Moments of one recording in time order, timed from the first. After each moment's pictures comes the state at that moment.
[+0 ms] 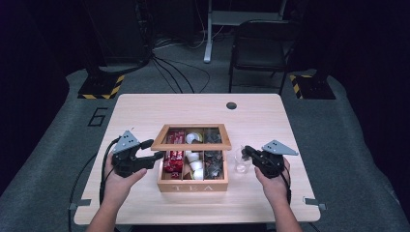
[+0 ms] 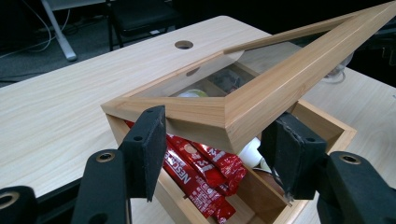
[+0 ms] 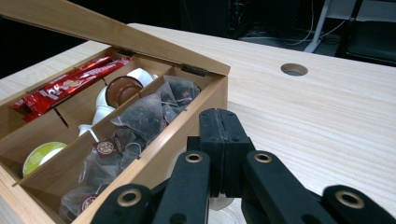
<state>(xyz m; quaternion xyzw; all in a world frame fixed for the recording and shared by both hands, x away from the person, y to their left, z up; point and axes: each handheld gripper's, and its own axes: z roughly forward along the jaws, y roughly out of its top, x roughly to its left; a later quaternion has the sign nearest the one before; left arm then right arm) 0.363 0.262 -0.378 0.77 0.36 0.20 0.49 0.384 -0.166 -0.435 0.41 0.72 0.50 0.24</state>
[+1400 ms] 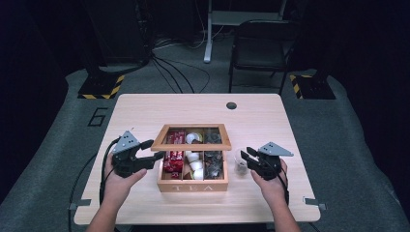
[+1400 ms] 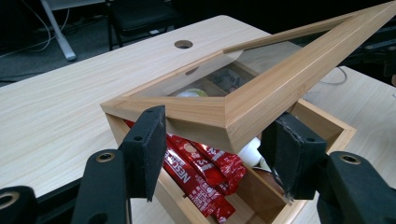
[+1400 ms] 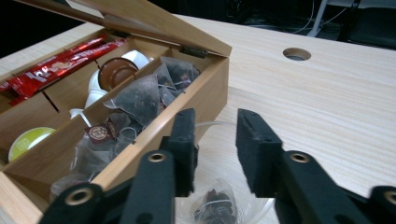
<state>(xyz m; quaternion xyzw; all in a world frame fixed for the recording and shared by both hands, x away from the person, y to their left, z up) 0.362 0.262 -0.379 0.77 0.36 0.20 0.49 0.384 -0.161 -0.445 0.42 0.73 0.48 0.23</state>
